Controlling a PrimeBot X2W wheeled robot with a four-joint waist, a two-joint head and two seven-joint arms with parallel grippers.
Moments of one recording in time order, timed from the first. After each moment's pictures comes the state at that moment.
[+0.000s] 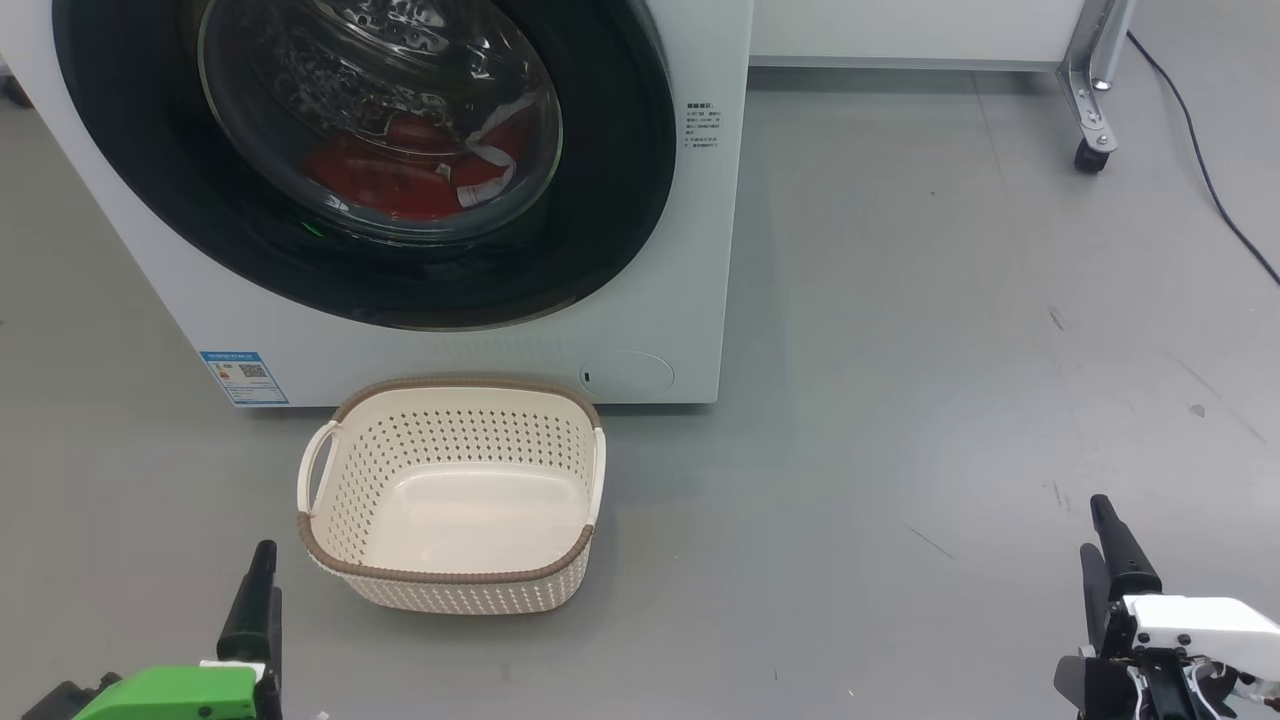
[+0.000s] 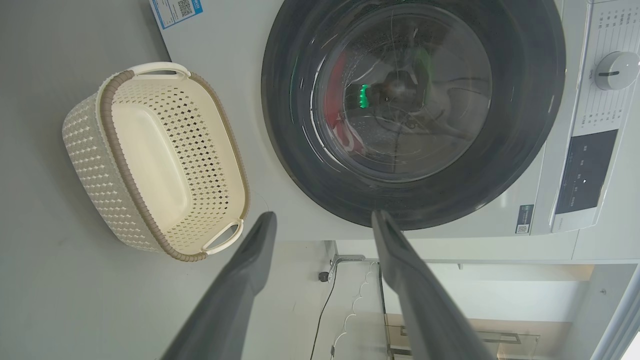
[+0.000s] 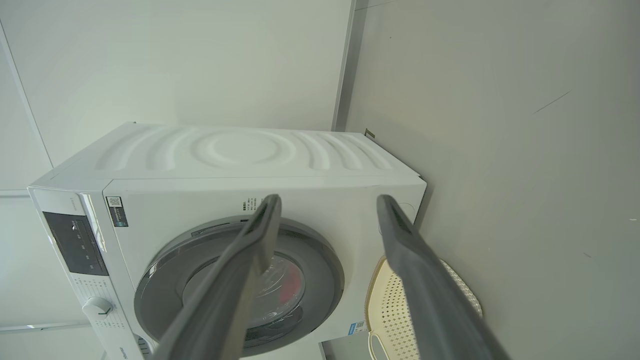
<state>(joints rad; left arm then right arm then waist) -0.01 0.02 0.03 0.31 -1.60 -0.12 0.04 0.00 -0.01 -0.13 0.30 1.53 0.12 0.05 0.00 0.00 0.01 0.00</state>
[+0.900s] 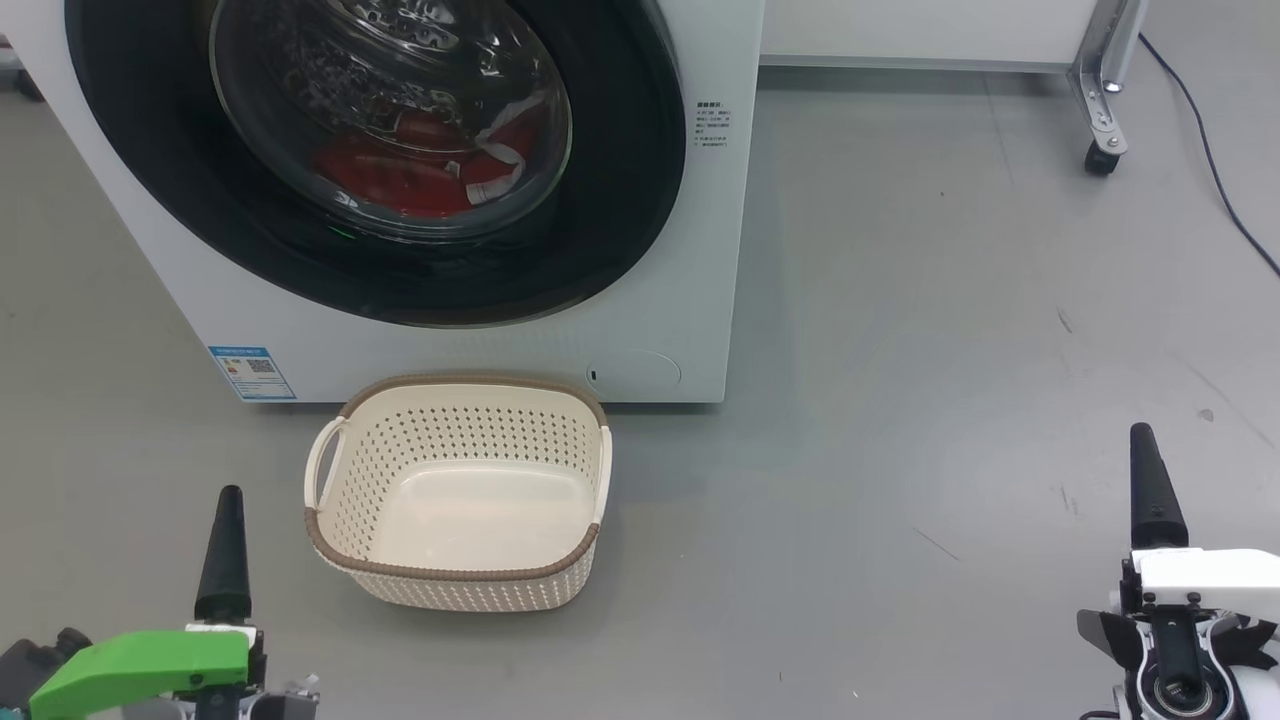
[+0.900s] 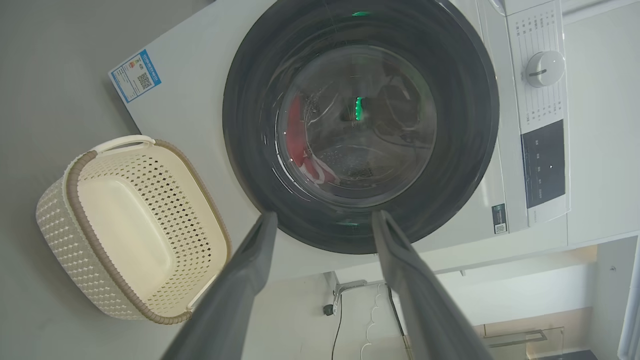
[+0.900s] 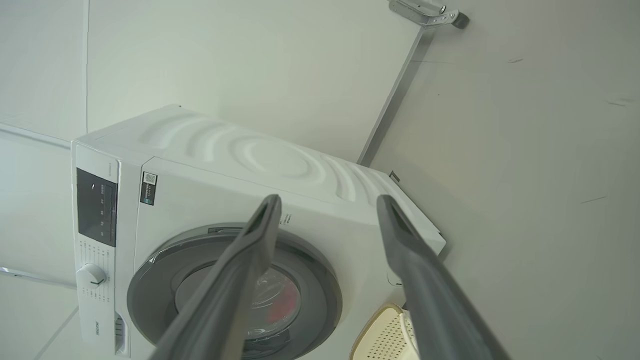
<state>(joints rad) -0.02 0.02 0.04 0.20 -1.45 -0.12 -0.05 -0.01 -0.02 -0.12 0.16 1.32 0.12 -0.05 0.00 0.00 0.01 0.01</state>
